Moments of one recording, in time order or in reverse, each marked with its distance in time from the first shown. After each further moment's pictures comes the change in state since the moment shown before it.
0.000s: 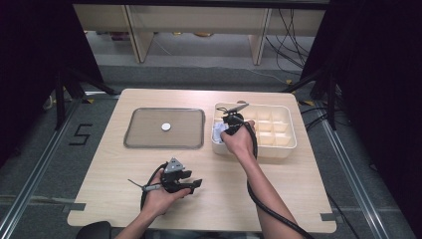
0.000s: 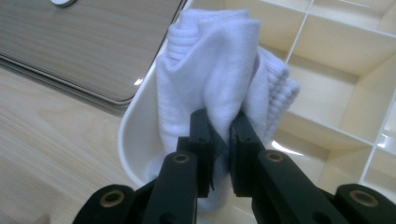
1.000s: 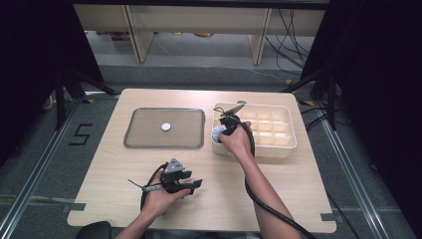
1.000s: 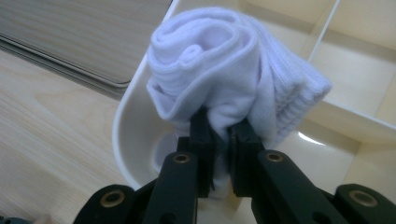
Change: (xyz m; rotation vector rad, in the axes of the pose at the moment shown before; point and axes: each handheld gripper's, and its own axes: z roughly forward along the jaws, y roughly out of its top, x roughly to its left) left arm 0.000 -0.001 0.000 0.004 0.001 0.006; right arm 0.001 0.003 0.016 0.118 0.019 0.024
